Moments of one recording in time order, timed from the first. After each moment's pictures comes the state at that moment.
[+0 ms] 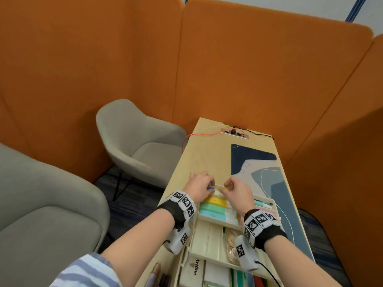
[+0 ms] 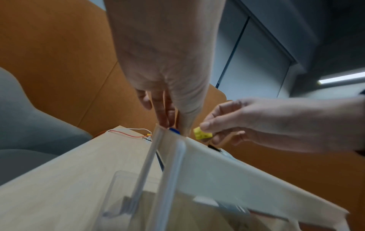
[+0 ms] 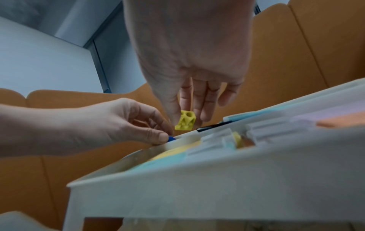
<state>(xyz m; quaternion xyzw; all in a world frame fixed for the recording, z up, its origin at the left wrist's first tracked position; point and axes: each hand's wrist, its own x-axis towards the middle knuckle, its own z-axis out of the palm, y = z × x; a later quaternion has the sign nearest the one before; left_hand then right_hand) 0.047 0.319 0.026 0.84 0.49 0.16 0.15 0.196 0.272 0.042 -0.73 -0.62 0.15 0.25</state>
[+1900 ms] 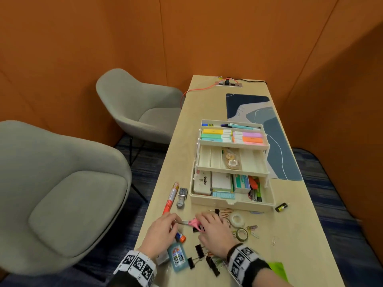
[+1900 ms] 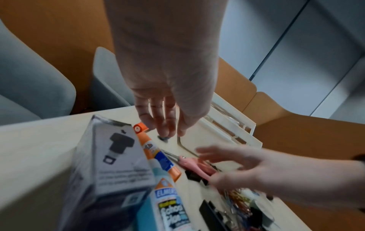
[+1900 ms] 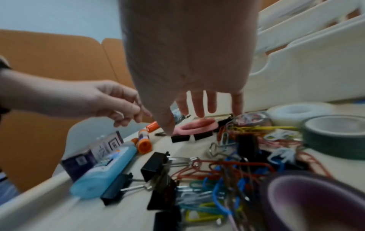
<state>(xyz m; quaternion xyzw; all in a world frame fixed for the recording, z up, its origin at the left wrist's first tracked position) -0.094 -0.009 -0.078 0.76 0.56 0.13 0.30 0.102 -0.034 -0.083 -0.62 -0.76 0.22 0.00</state>
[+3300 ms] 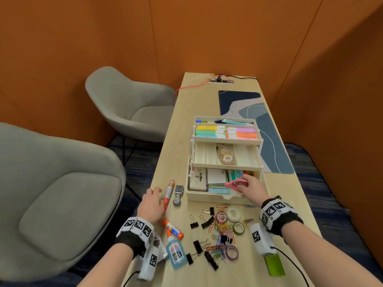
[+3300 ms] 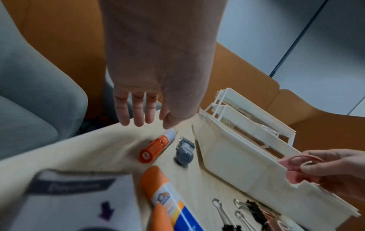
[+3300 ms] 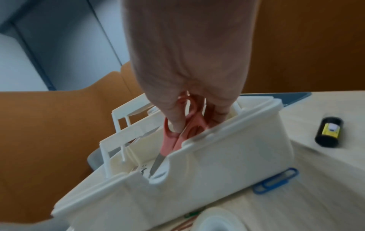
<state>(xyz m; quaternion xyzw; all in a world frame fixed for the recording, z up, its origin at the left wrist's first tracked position) -0.103 0.061 -0.087 0.69 0.67 0.08 0.25 0.216 0.031 -0.028 -0.76 -0.53 0.31 0.22</state>
